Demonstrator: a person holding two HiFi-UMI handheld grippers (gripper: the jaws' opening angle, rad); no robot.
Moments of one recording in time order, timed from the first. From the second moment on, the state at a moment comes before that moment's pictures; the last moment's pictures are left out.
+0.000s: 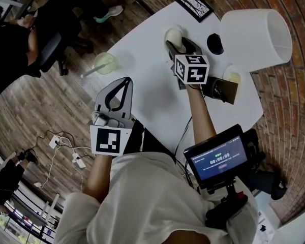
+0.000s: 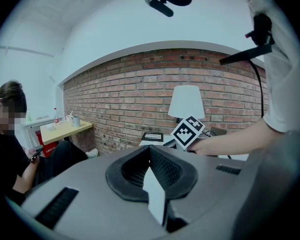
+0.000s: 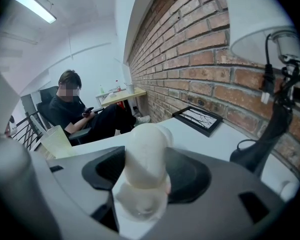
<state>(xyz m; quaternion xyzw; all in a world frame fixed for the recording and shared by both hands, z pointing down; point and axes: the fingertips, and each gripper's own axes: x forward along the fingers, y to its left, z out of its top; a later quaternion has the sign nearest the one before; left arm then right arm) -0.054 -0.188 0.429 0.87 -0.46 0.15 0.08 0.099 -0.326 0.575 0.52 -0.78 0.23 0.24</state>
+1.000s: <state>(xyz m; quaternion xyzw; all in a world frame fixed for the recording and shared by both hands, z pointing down) -0.049 -0.180 0.416 0.87 -0.46 0.14 0.09 0.103 -0.313 0.547 0.52 -0.79 0.22 0.23</state>
